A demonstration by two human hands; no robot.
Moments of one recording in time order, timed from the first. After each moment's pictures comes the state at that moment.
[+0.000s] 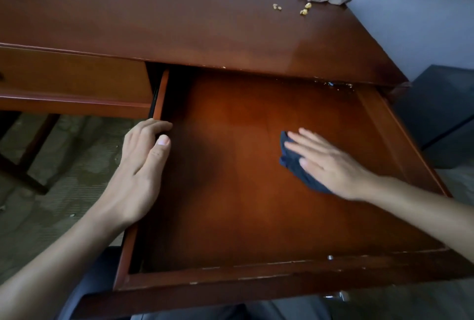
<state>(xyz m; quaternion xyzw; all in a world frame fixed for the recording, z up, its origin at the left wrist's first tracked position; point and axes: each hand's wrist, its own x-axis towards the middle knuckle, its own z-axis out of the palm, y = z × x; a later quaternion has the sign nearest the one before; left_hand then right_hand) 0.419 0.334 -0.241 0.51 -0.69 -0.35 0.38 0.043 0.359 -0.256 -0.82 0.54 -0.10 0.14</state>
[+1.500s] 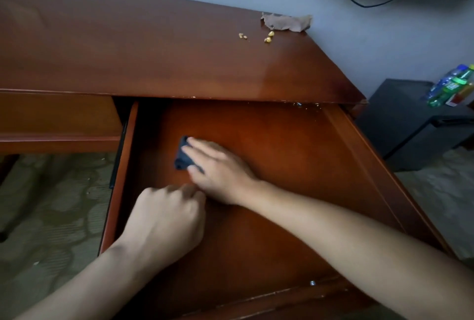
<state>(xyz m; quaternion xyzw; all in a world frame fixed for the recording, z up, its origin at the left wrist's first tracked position) 0.361 0.334 -0.240 0.37 -0.92 0.01 0.10 0.190 0.282 -0.278 -0.77 0.61 -0.17 0.07</state>
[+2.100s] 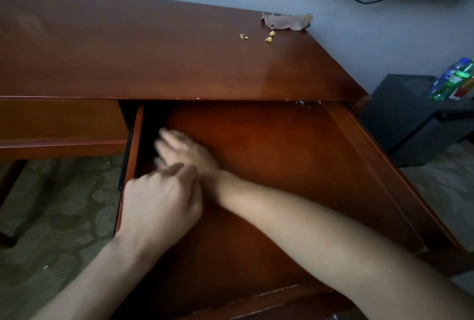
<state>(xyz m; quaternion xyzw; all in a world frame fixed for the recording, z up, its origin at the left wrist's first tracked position) 0.371 0.326 -0.217 0.47 -0.86 -0.03 0.20 0.252 0.250 -0.267 -0.80 0.58 -0.13 0.10</state>
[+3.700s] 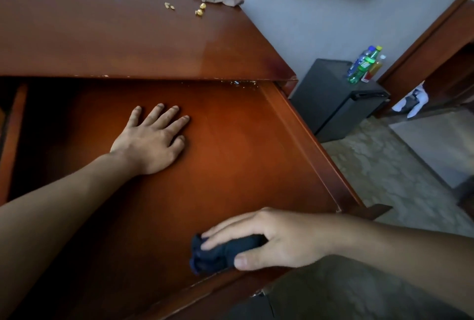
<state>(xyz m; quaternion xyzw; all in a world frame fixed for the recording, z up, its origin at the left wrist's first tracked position) 0.247 0.217 -0.284 0.36 -0.93 -0.08 0.00 0.085 0.468 -0.188 -0.65 0.54 -0.04 0.54</state>
